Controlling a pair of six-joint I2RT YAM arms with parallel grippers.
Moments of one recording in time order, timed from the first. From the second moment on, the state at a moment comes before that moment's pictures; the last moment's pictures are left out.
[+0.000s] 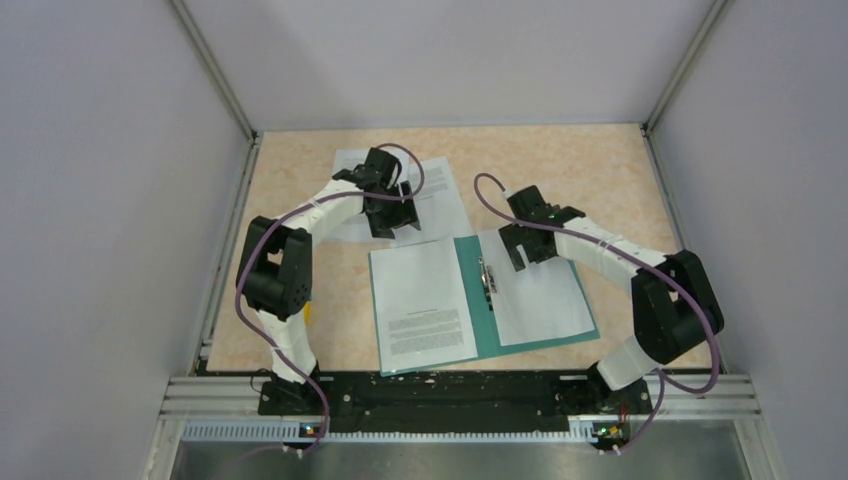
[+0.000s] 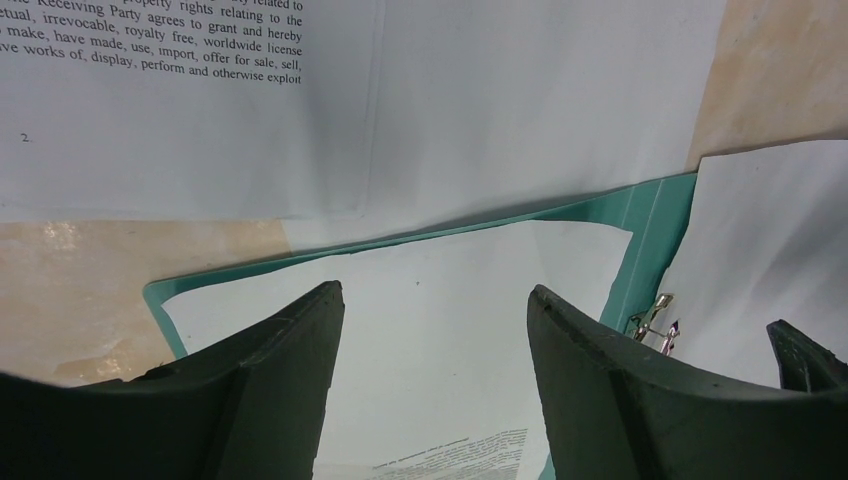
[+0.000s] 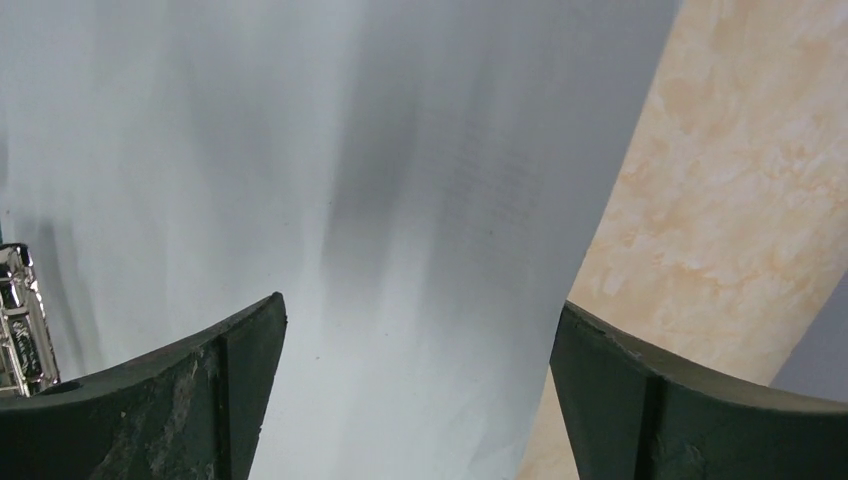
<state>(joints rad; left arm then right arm) -0.39 1.88 1.41 -0.63 0.14 -0.63 0.49 1.54 1.00 -0.60 0.36 0.04</state>
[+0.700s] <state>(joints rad) -0.27 1.86 1.48 -0.61 0.15 -0.63 0.40 1.73 1.33 -0.66 0.28 0.15</state>
